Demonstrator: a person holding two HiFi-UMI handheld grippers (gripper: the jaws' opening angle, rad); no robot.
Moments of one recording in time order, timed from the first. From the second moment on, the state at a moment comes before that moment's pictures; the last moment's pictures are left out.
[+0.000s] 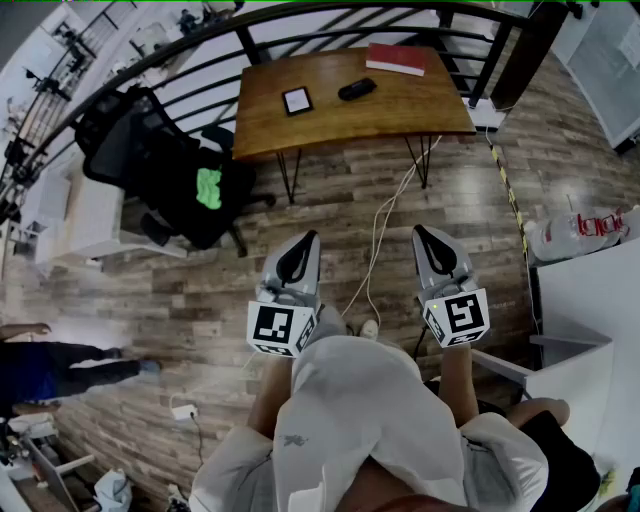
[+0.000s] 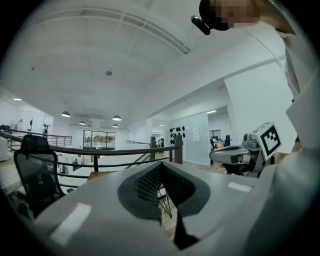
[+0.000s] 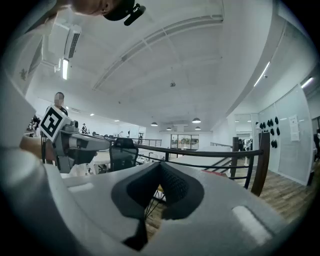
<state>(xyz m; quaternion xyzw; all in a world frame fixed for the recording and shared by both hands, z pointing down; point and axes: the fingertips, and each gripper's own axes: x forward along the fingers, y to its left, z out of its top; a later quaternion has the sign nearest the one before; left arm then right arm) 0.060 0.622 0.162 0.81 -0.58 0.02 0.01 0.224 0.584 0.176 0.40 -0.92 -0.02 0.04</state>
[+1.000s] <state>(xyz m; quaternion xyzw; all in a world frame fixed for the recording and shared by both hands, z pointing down) -0.012 0.446 0.184 0.81 -0.58 0.02 0.03 0.144 0.418 0.193 0.40 -0.91 0.00 0.07</state>
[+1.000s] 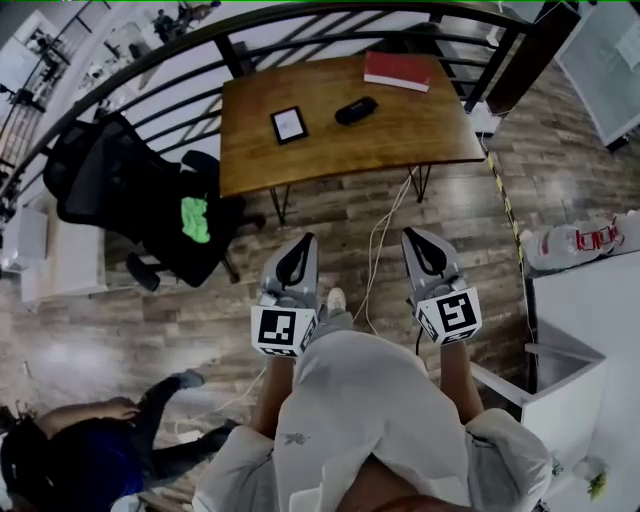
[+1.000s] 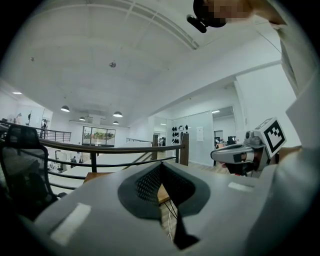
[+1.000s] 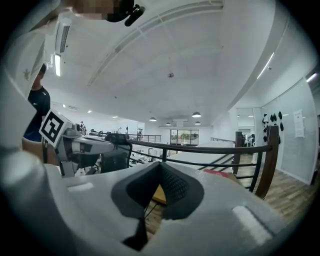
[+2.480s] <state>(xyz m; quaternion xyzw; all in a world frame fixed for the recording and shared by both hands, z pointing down) -0.078 0.168 0.213 0.82 -0.57 0.03 0.06 0.070 0.147 0.229 0.42 -0.91 0.04 0.08</state>
